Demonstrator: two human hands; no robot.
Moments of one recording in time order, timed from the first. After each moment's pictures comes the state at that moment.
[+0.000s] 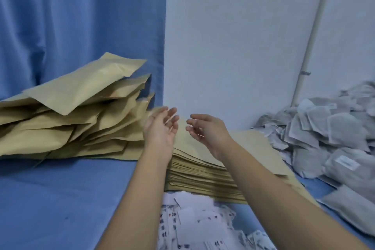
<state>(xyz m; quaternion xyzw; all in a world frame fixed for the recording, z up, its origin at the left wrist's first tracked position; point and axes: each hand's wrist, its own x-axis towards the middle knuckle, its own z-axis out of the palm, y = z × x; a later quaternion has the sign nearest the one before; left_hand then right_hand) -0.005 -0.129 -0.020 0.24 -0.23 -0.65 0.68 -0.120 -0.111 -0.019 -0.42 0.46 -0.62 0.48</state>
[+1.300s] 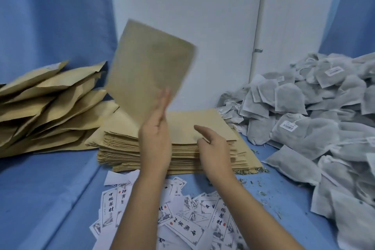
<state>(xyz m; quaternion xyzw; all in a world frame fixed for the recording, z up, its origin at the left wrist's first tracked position) -0.096 -0.043 -0.070 0.24 -0.63 -0.26 0.69 -0.203 -0.007 -0.102 -0.49 0.60 -0.61 0.18</state>
